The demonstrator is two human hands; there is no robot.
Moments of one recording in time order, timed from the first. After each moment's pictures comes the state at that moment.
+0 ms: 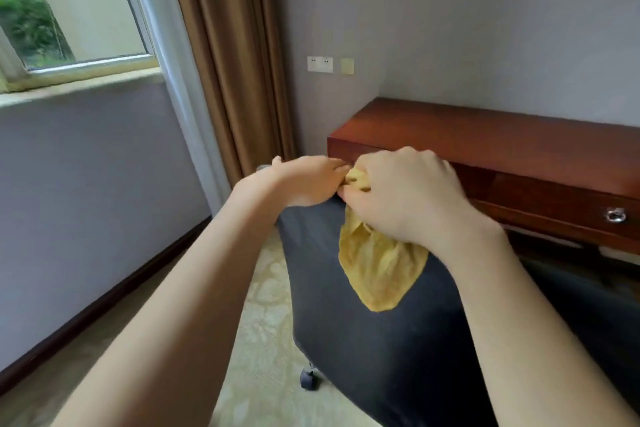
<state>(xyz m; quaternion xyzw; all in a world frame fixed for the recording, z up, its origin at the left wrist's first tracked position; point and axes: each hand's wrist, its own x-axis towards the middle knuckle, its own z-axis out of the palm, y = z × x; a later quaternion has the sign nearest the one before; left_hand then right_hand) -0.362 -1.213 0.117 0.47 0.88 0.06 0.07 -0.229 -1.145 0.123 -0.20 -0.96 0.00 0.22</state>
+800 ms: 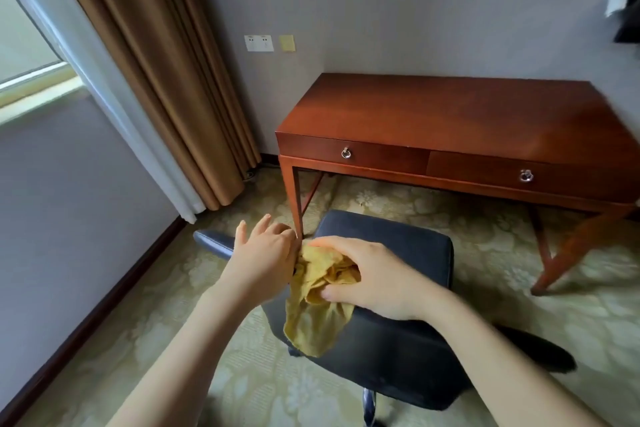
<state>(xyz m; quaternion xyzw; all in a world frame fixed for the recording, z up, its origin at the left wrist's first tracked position) -0.317 -1.196 0.126 0.50 0.87 -0.04 0.04 -0.159 -1.087 0.130 -0.11 -0.88 0.46 0.05</state>
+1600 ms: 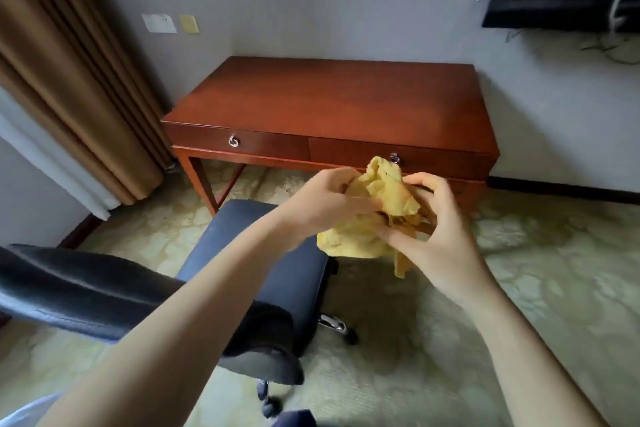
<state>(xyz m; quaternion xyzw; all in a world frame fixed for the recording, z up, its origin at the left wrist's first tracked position) -0.009 -0.915 0.177 0.45 0.71 0.38 0.39 0.150 -0.854 0.130 -0.28 -0.75 0.49 0.35</state>
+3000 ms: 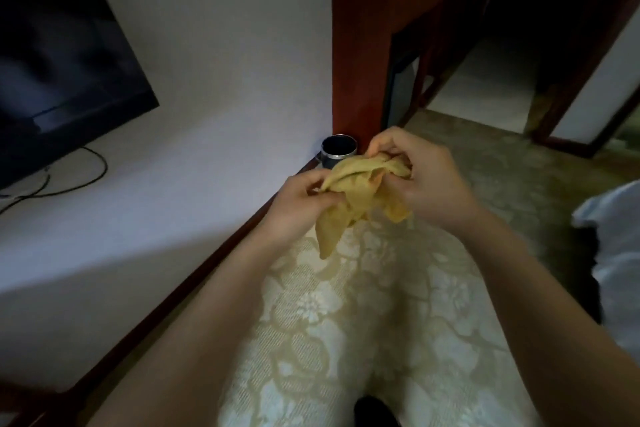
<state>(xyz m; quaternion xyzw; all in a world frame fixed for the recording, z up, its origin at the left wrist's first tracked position) 0.714 -0.145 0.141 0.72 0.32 0.26 0.56 0.865 -0.247 0.177 -0.64 -0.62 0.10 0.43</state>
